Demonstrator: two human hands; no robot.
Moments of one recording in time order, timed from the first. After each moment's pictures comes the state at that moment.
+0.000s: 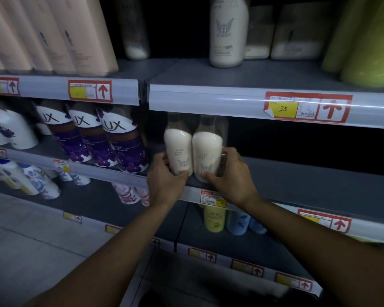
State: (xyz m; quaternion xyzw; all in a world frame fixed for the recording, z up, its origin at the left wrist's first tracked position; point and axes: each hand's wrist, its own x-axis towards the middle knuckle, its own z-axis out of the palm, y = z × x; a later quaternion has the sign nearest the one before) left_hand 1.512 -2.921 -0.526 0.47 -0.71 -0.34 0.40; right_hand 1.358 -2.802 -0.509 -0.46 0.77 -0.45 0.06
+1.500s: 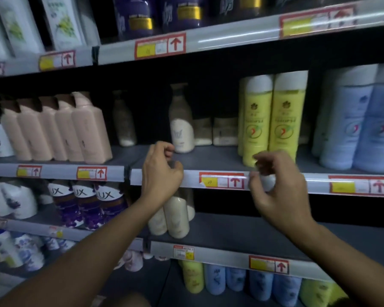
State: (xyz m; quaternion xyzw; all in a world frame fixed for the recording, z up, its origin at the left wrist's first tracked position) left_hand 1.464 -2.822 -0.293 0.26 -0.79 -0.18 0.52; right_hand 1.314 -2.605 -0.316 -0.49 0.63 -0.52 -0.31
